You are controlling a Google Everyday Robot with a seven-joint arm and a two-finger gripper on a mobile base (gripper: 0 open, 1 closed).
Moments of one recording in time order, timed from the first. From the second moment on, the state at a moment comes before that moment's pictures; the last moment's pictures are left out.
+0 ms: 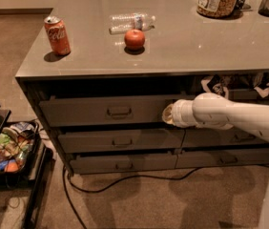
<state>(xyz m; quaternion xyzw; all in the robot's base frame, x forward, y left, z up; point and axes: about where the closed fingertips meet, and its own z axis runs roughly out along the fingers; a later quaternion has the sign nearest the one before) 0.681 -0.147 0.612 -0.67 0.63 -0.10 0.37</state>
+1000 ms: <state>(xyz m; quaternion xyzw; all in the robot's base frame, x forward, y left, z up) 0.704 -0.127 0.601 -0.69 0.62 -0.08 0.37</state>
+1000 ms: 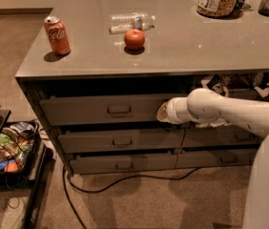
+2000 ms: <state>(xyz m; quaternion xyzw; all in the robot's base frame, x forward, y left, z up) 0.611 -0.108 0.662 -0.74 0.55 -0.06 0.39</state>
